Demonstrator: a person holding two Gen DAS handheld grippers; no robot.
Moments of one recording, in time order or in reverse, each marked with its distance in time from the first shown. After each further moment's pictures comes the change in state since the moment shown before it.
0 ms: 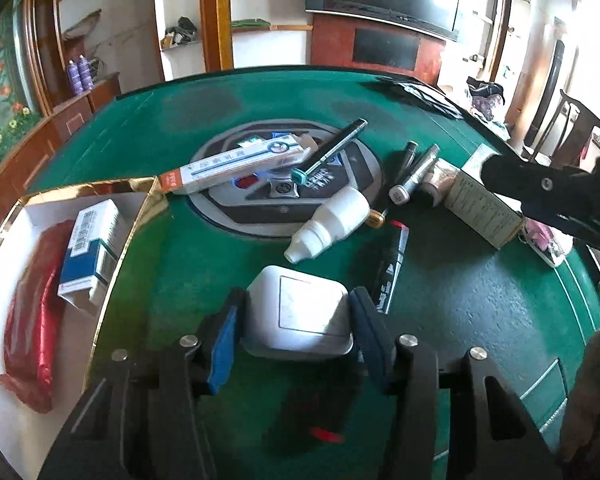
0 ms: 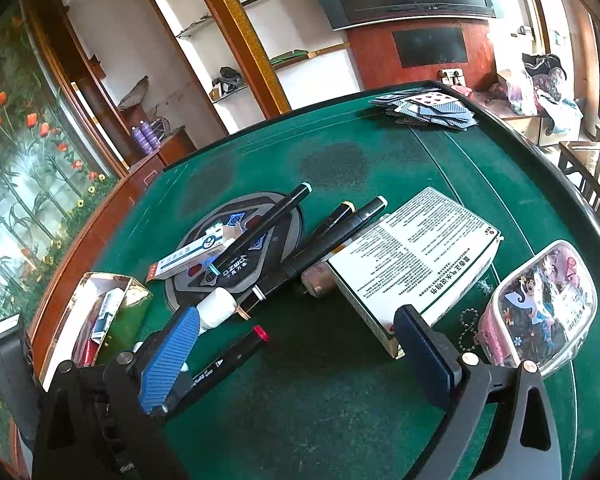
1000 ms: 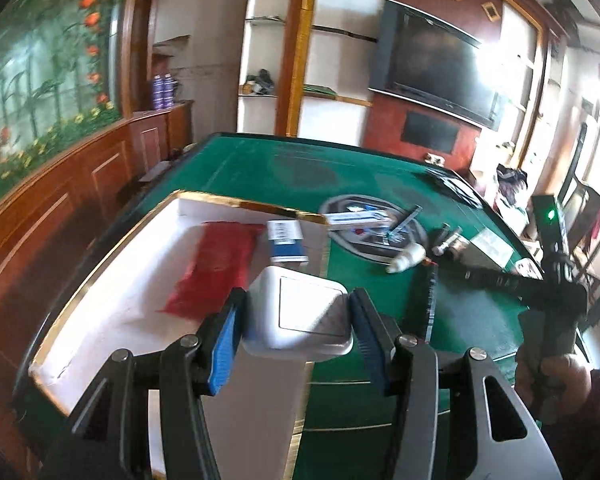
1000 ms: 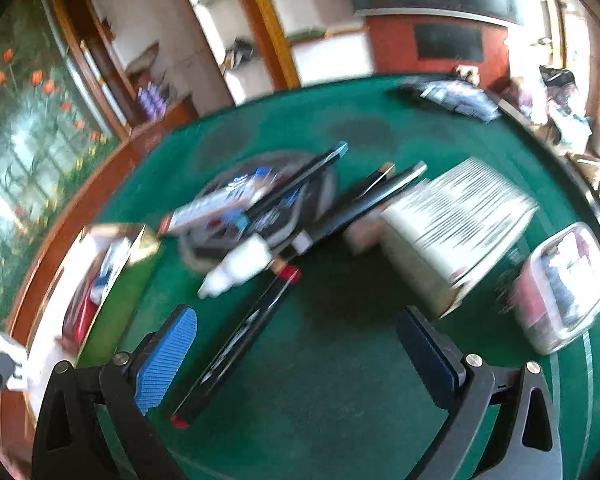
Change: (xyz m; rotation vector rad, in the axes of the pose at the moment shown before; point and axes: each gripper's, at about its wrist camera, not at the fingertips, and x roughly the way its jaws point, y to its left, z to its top) left arm -0.165 0.108 -0.059 -0.214 -0.249 0.087; right arm 0.017 0.052 -0.027 -0.111 0.137 -0.041
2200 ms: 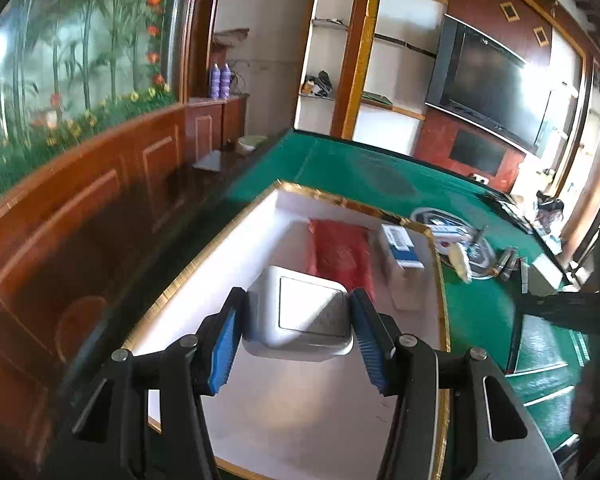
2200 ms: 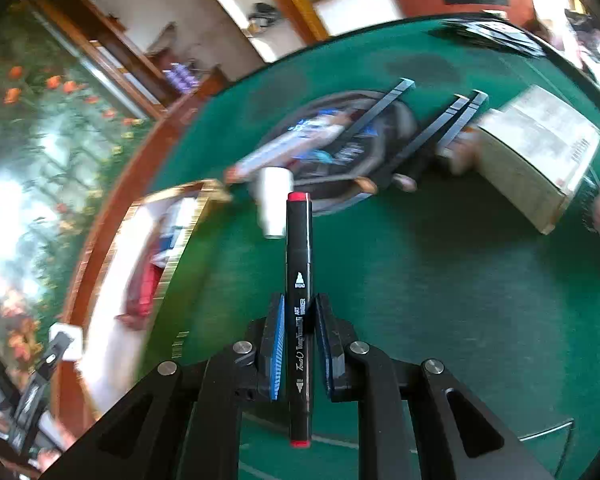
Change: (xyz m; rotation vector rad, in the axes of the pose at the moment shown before) left arm -0.004 0.097 -0.002 -0.082 -0.015 0.132; right arm -0.005 0.031 -0.016 0.093 0.095 0.258
